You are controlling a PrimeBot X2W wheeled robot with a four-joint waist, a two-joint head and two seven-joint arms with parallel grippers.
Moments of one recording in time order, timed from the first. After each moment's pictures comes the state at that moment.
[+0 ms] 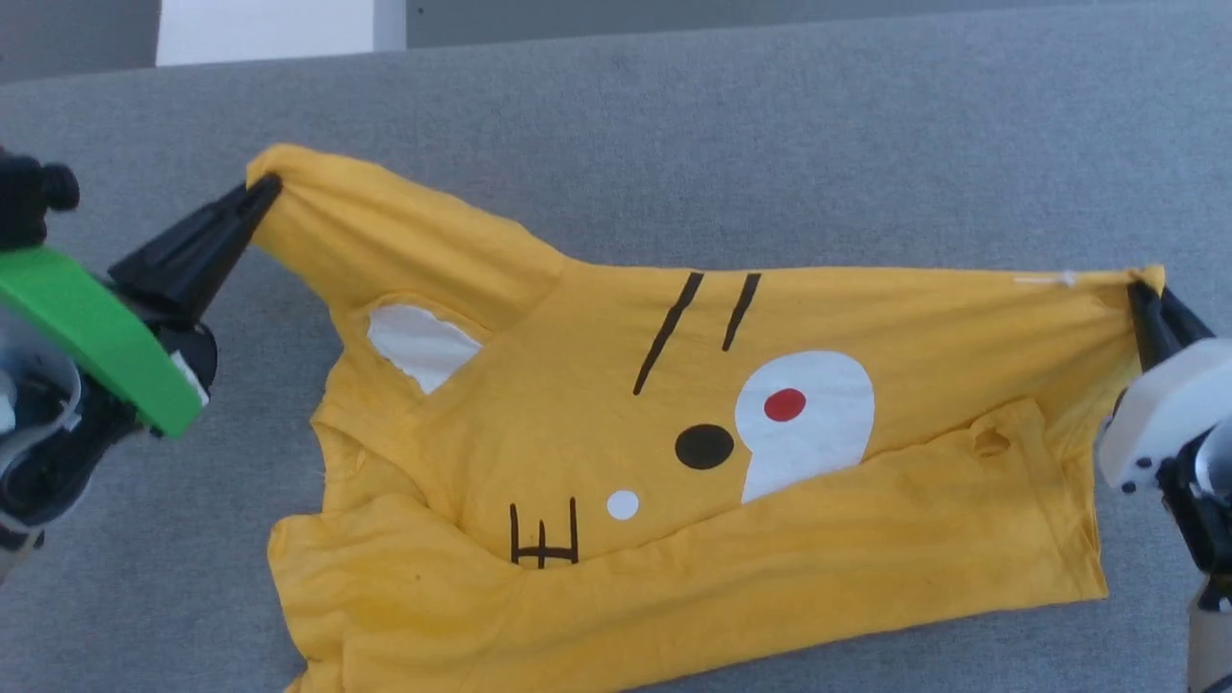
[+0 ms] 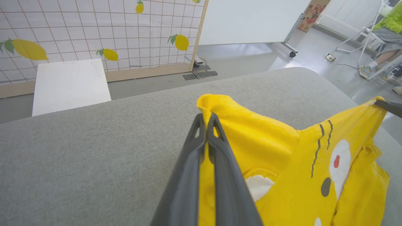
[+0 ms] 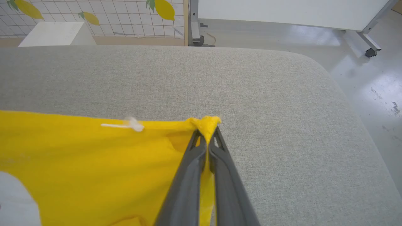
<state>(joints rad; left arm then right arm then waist) -0.81 1.03 -0.94 0.00 -1.34 -0.13 -0.11 -0.25 -0.12 -0.23 -0.14 0.07 0.13 0.52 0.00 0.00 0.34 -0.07</state>
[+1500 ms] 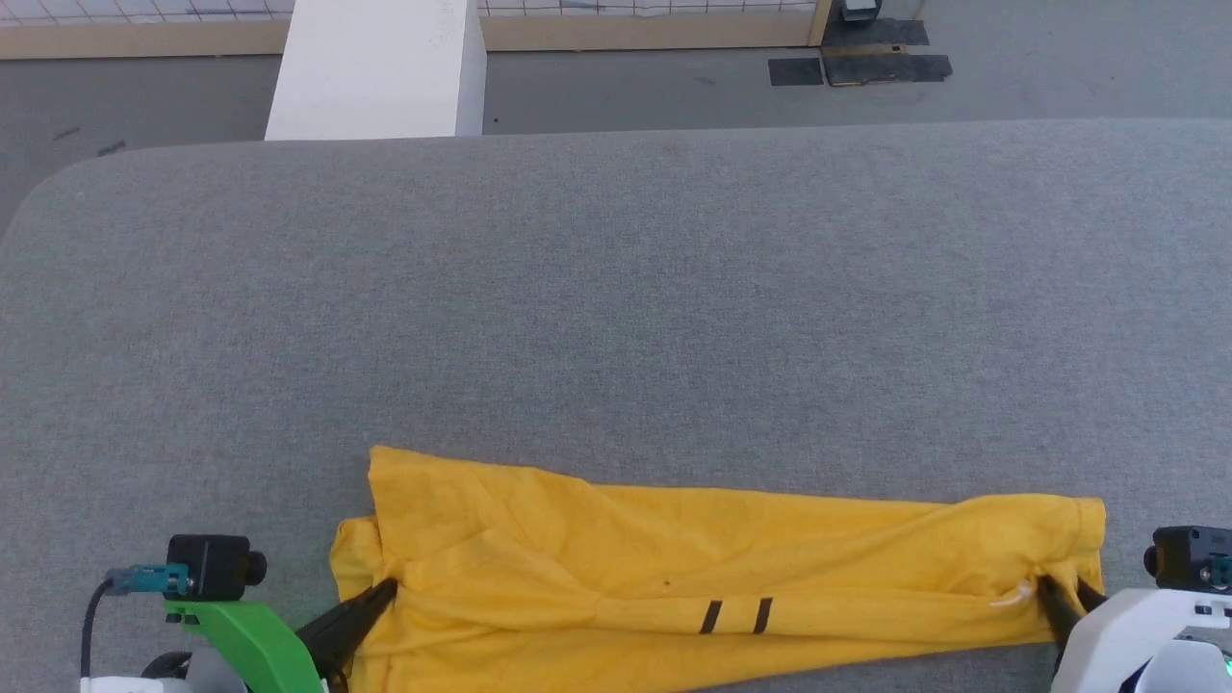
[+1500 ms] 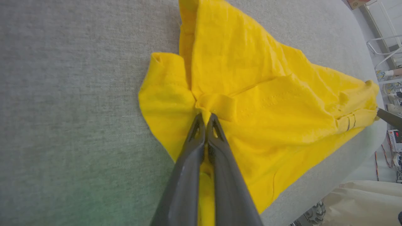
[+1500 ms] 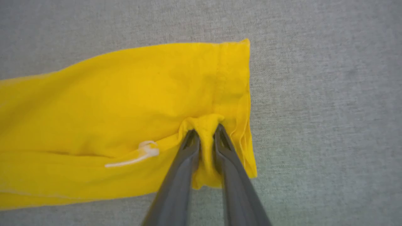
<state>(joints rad) -0.30 0.89 -1.05 0.07 -1.46 -0.05 -0.13 0.11 -0.09 -0.23 0.03 0.23 0.13 0.51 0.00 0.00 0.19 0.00</state>
